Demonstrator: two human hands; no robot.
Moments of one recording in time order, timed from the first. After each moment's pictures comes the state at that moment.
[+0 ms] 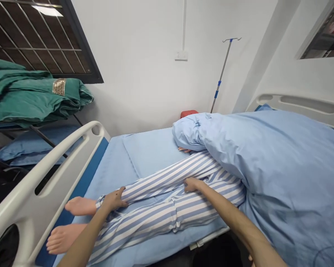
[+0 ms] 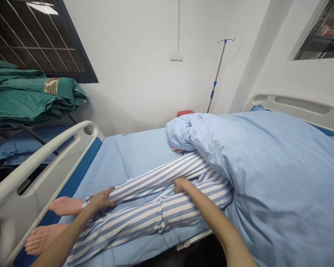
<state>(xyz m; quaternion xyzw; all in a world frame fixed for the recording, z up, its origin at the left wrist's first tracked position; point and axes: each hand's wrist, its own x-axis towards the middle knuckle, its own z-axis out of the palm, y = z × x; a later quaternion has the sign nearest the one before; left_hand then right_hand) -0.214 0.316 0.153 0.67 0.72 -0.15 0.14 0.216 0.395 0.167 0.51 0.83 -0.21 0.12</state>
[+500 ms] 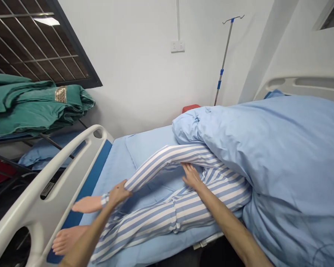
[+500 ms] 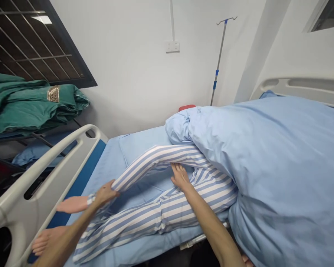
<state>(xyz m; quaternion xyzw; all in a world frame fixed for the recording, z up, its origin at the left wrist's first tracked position) -0.161 0.334 0.213 0.60 0.79 -0.02 0.12 0.217 0.401 0.140 0.53 0.82 -0.10 -0.17</state>
